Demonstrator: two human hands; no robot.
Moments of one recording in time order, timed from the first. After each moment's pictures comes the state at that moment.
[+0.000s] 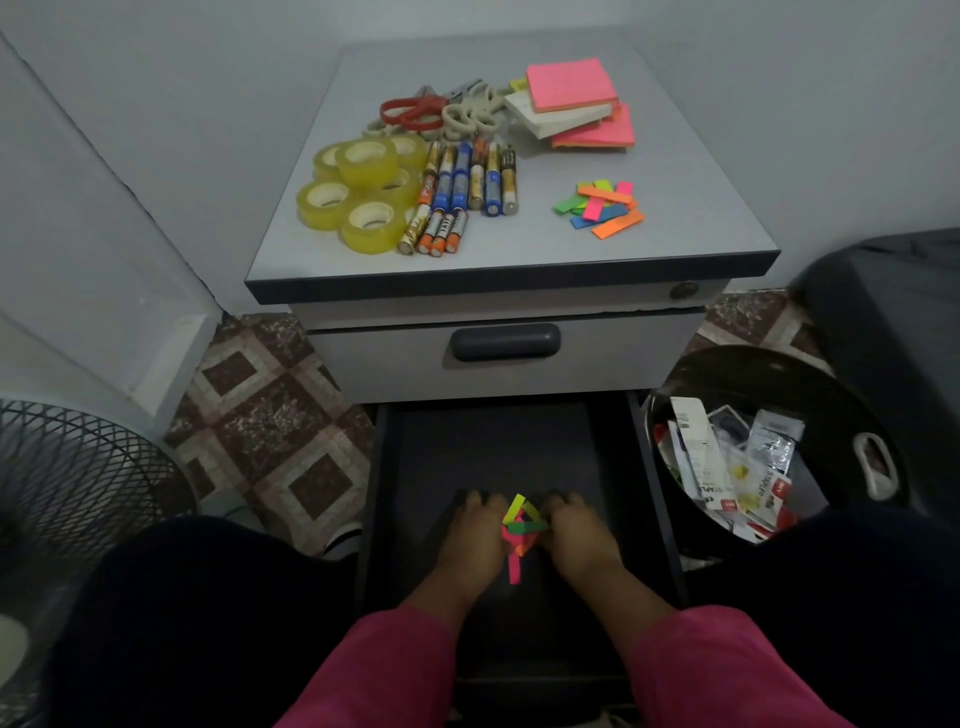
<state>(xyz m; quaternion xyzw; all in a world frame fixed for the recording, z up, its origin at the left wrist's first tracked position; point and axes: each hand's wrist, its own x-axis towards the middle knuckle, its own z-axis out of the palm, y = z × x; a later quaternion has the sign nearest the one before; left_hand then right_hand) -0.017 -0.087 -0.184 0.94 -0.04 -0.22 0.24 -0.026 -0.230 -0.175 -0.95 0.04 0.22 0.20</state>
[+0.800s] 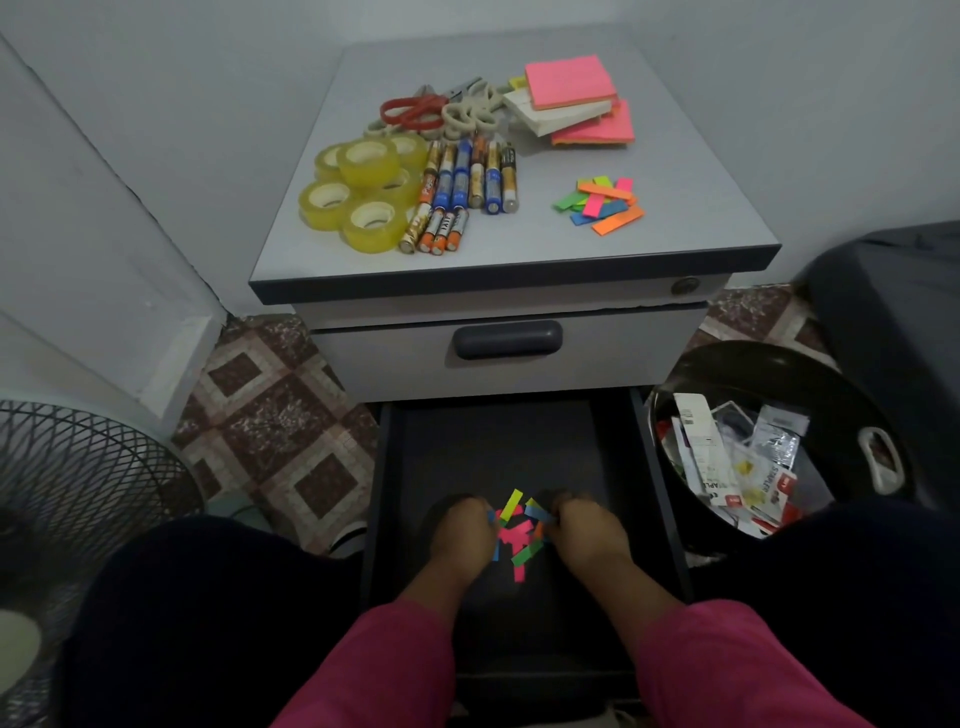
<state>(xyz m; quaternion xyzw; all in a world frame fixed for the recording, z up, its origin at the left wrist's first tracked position) -0.009 -0.075 -0.186 0.93 0.07 -0.24 0.28 -0.020 -0.235 -0.184 -0.96 0.07 0.21 0.17</state>
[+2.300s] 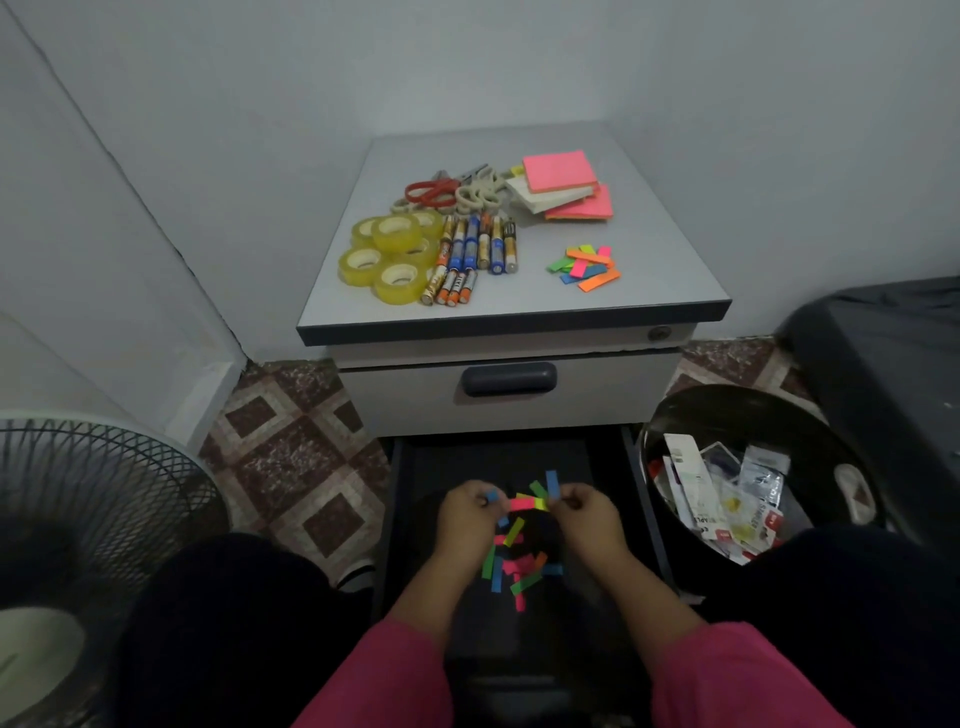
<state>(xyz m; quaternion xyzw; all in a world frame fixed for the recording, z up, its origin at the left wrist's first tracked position) -0.009 -0.083 -0.105 0.79 0.15 -0.12 0.59 -0.022 -0.227 -0.114 -0.76 0.24 0.08 0.60</state>
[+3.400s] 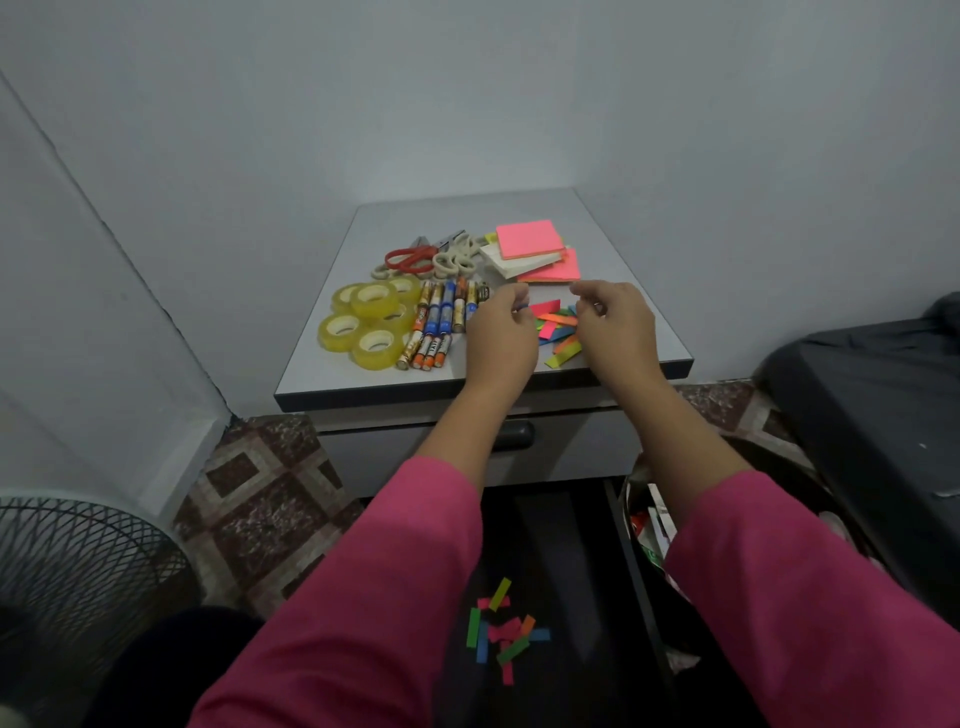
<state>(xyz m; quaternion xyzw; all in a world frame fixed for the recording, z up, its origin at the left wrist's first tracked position) 0.114 -0.159 0.094 0.82 -0.06 0.15 0.54 0.106 -0.276 0.094 -0.86 0.06 -0.24 0.45</state>
